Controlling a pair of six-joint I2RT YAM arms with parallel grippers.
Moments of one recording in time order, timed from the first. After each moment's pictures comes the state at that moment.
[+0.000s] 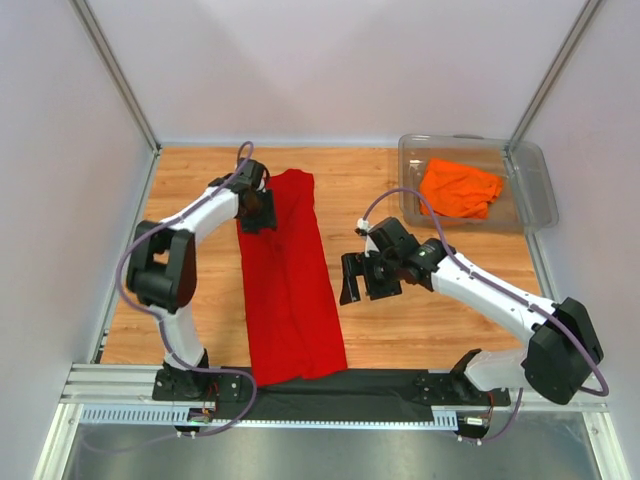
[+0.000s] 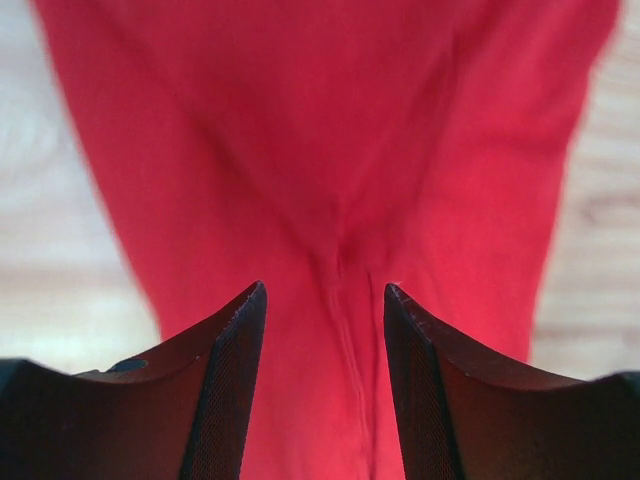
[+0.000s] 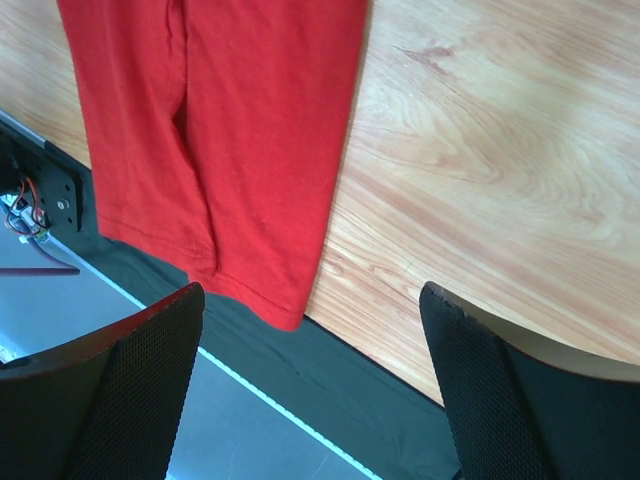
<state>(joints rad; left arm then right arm) -0.30 1.79 1.33 -0.62 0.01 -0.46 0.72 1.32 0.96 -0.66 -0.28 0.52</state>
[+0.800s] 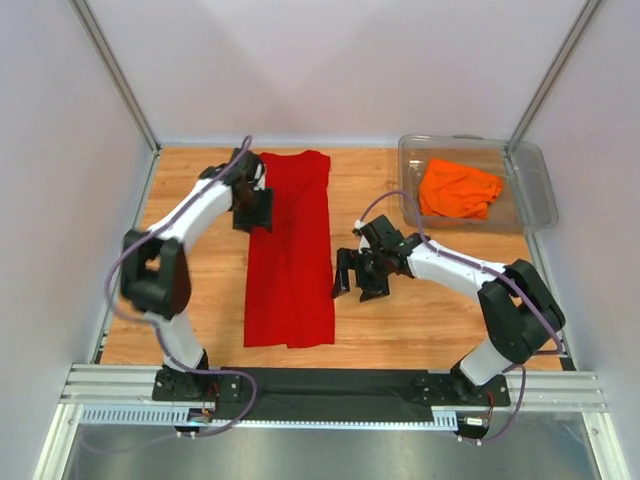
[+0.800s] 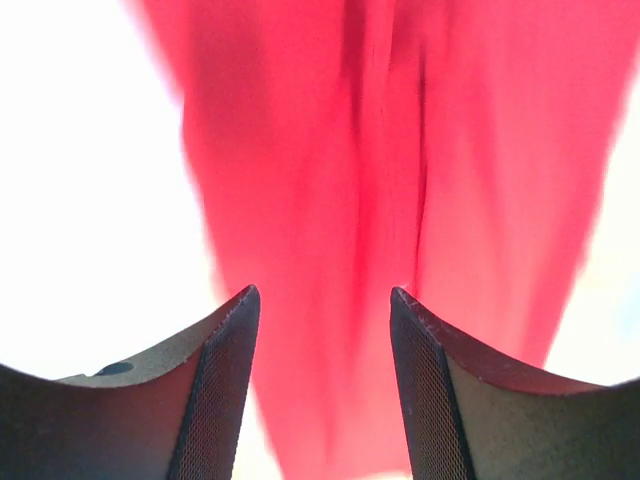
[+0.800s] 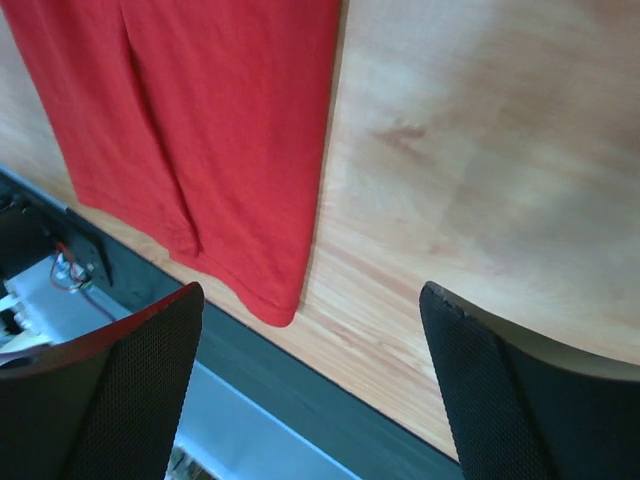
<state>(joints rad) -0.29 1.96 1.60 -0.84 0.07 -0.27 0.63 1.58 0.98 -0.51 -0.38 0.60</state>
